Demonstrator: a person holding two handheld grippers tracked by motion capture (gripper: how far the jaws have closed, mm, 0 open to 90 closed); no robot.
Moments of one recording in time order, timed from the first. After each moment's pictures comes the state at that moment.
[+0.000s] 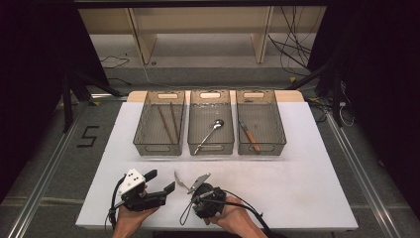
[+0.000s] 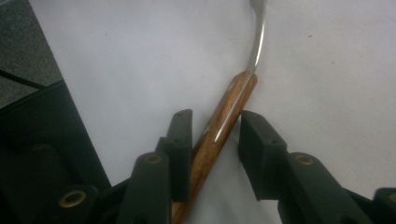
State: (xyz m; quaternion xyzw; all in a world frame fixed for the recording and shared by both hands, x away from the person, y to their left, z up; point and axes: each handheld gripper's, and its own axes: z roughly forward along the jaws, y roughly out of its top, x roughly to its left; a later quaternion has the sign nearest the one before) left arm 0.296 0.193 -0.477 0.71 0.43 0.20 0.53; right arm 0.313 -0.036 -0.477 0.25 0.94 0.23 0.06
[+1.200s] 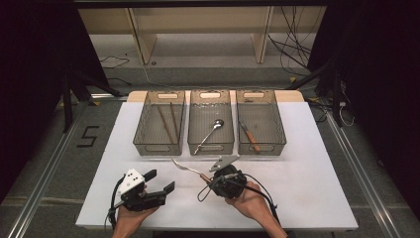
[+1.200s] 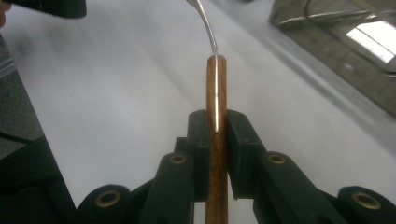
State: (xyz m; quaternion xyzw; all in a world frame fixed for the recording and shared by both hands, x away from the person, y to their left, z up) left arm 0.295 0.194 -0.477 0.70 0.43 0.20 0.53; right arm 0.340 -0.088 -0.437 0.30 0.89 0.33 0.09
